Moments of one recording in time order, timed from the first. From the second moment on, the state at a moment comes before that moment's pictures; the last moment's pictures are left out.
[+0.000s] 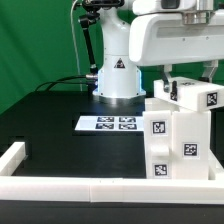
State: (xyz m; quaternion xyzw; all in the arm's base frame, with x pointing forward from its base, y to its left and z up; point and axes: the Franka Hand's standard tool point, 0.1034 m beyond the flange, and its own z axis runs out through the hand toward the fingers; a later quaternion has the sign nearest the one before) arm 0.590 0.093 0.157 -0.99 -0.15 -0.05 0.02
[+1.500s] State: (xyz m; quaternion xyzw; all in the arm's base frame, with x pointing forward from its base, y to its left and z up) arm 0.576 0.105 0.159 -0.87 0.48 -0.02 0.07
